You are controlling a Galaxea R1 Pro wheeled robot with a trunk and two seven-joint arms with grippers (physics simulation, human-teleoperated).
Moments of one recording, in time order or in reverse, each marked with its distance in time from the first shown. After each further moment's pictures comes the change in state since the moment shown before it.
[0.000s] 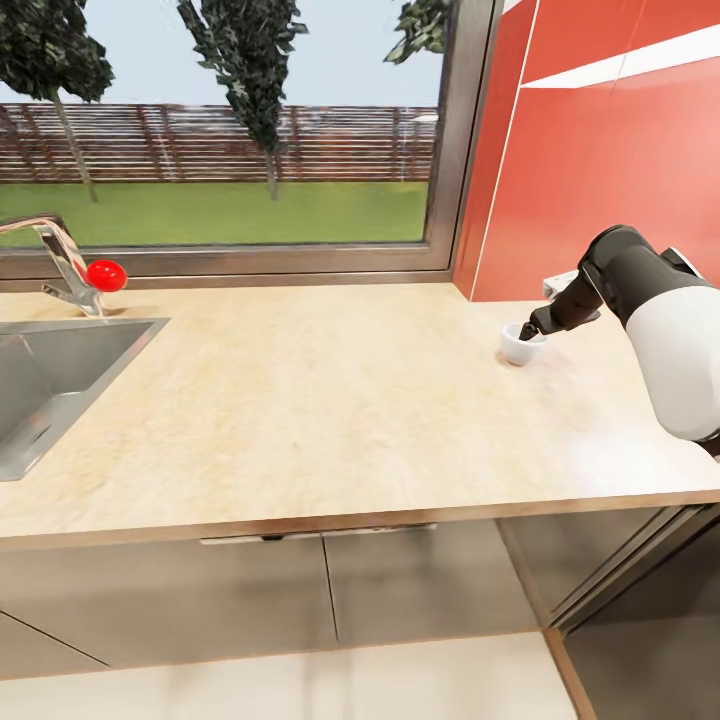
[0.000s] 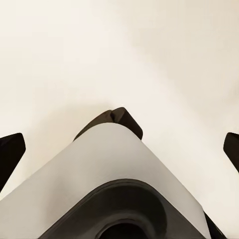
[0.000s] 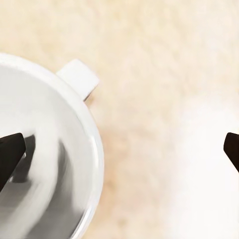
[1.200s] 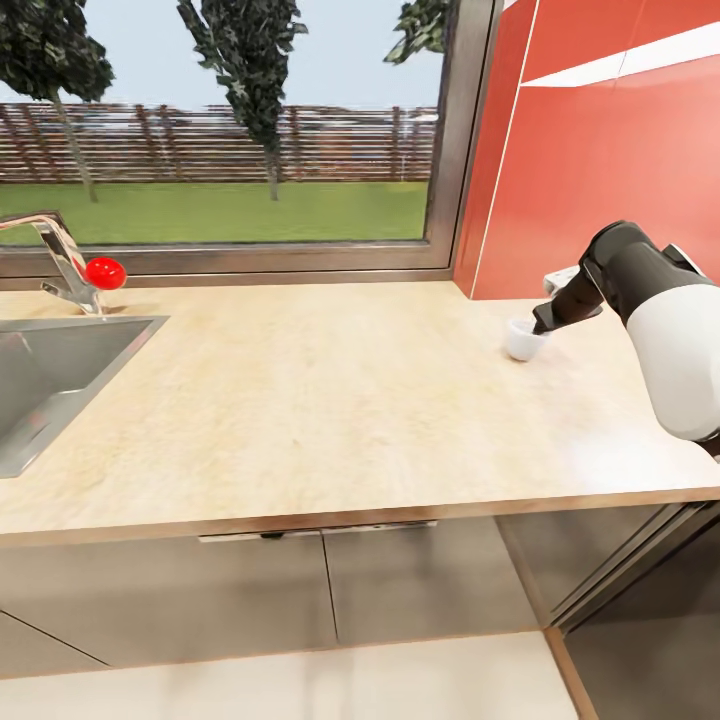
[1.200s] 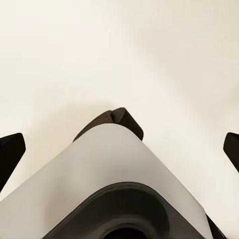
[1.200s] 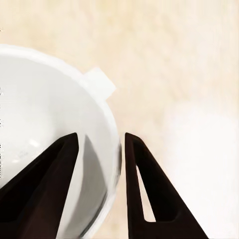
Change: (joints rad) left arm 0.000 0.000 0.001 0.000 0.000 0.000 -0.001; right arm -0.001 0.001 0.004 -0.019 0.016 -0.009 0.000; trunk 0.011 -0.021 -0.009
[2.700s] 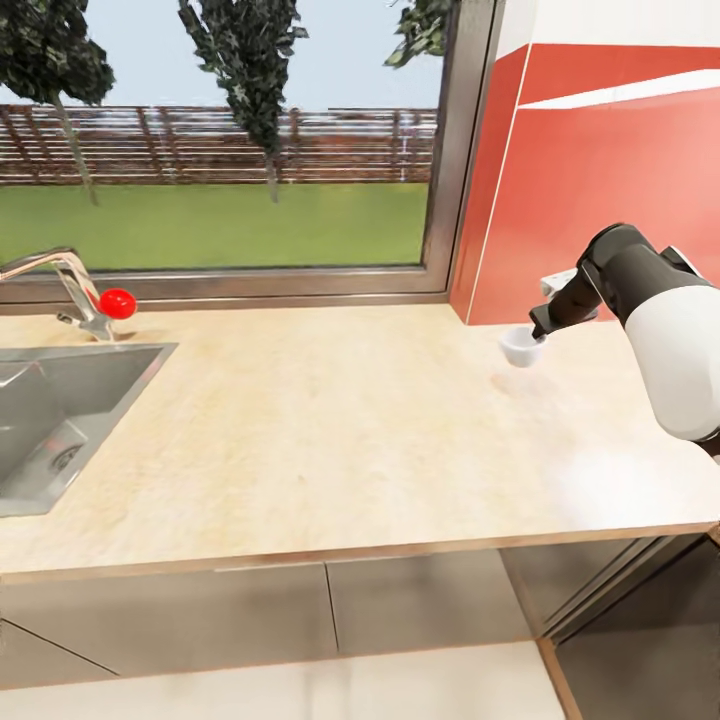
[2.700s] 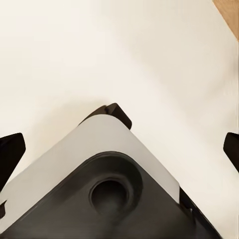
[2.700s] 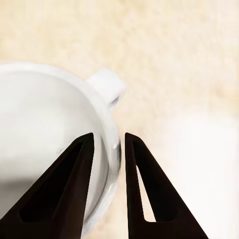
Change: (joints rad) left arm 0.000 0.000 -0.001 0.000 0.000 0.004 0.000; right arm 0.001 0.002 -0.004 0.011 -0.019 0.012 0.013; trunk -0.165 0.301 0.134
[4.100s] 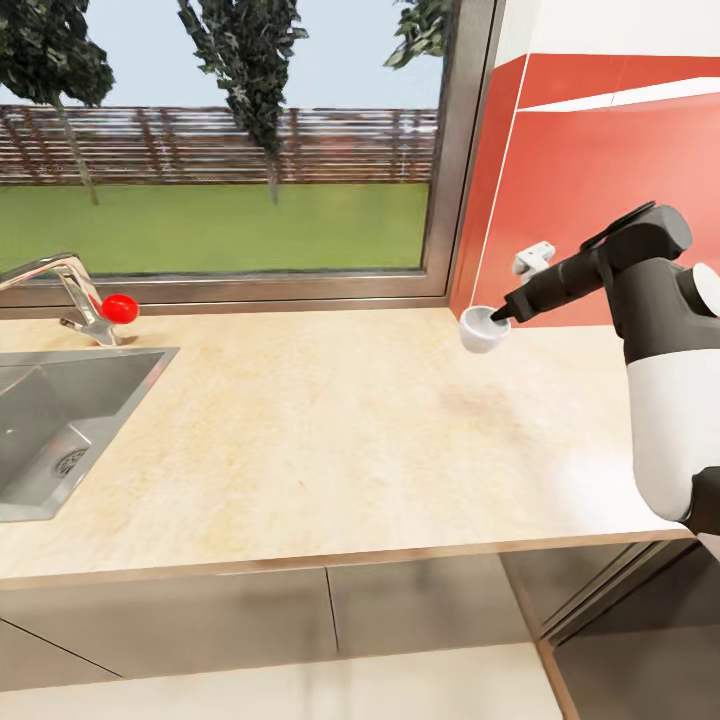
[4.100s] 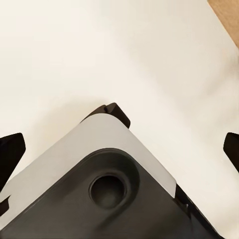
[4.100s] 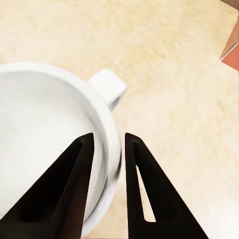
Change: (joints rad) left arm 0.000 0.000 0.000 0.000 0.000 -0.002 0.000; right arm 0.266 -0.022 0.115 -0.751 0.028 0.001 0.630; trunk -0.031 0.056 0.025
